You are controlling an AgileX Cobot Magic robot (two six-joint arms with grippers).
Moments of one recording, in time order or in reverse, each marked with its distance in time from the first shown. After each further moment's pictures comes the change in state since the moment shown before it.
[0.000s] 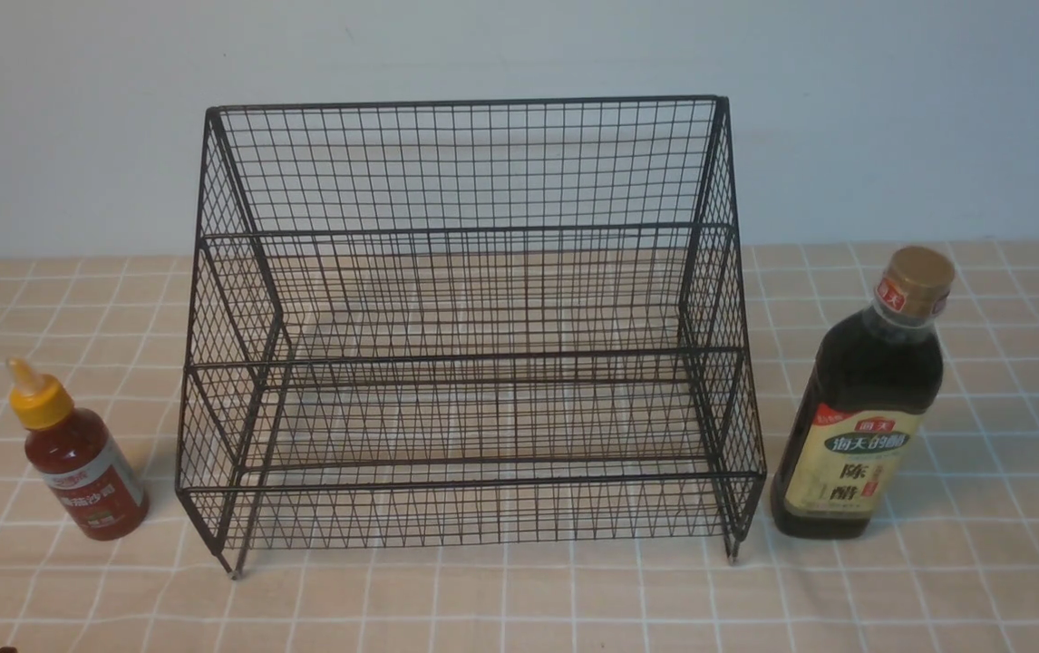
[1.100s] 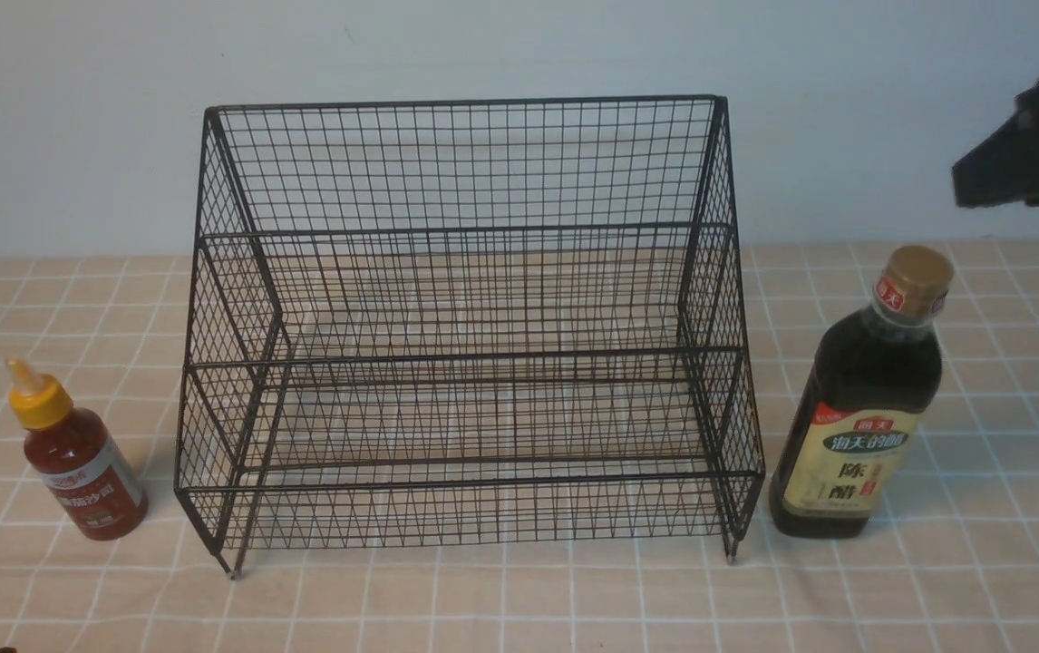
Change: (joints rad) right arm 0.094 1.335 -1.170 -0.243 1.011 -0.386; left arm 0.000 0.000 0.000 0.000 0.000 0.000
